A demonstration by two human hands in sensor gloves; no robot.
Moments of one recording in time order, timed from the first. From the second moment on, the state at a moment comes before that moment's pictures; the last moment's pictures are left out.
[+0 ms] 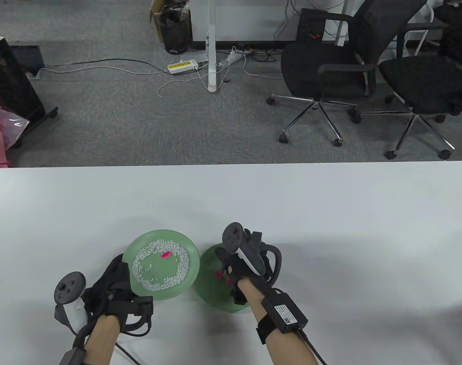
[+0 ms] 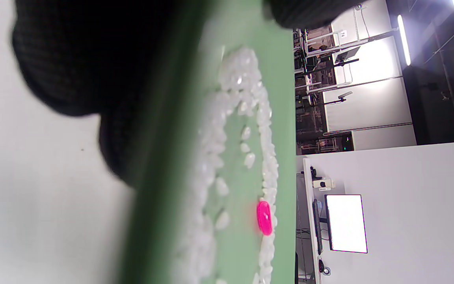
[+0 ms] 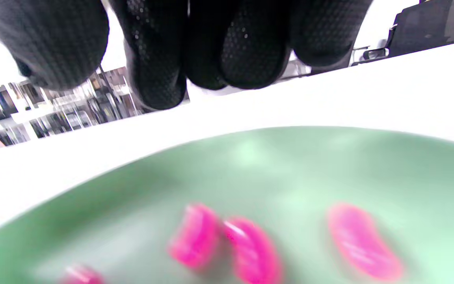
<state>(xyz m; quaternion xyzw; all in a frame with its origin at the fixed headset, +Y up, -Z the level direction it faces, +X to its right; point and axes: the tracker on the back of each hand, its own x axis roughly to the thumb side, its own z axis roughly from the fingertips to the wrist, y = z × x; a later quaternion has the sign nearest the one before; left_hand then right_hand) -0.320 -0.767 -0.261 -0.03 0.27 0.62 0.73 0.011 -0.724 -0.363 -0.05 0.00 0.98 0.17</state>
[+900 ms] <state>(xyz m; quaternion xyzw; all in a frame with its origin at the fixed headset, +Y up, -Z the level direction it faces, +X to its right) -0.309 -0.756 -0.257 -0.02 0.24 0.61 0.76 -0.127 -0.696 -0.356 -0.02 0.04 1.00 0.01</state>
